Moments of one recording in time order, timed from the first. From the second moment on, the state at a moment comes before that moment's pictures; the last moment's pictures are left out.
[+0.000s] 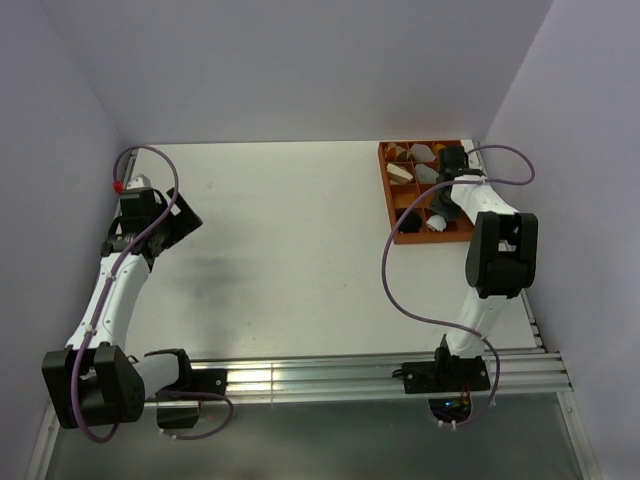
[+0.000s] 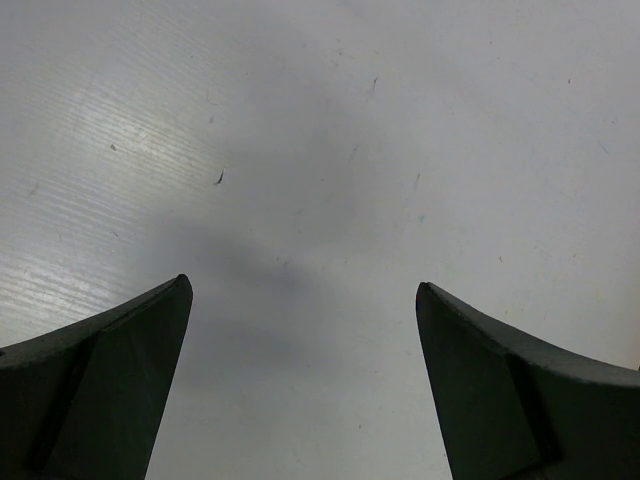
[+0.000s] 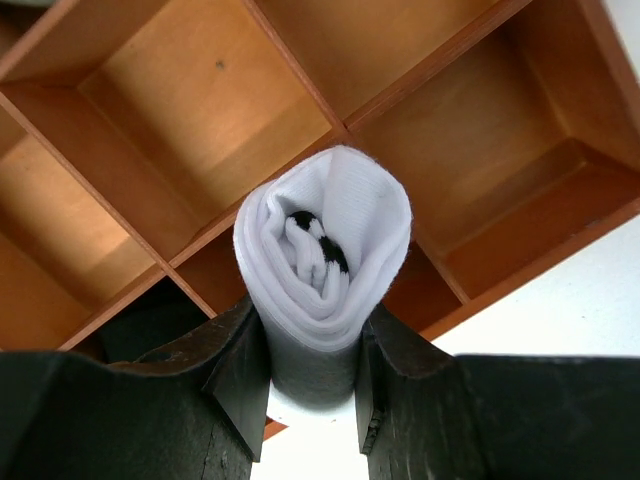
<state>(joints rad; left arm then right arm) 0.07 1.14 0.90 -0.45 0.00 -0.54 -0.07 1.85 1.36 -0.60 0.29 0.49</state>
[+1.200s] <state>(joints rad) 0.07 1.14 0.89 -0.45 0.01 -0.54 -0.11 2.07 1.56 -0.78 0.14 0.43</state>
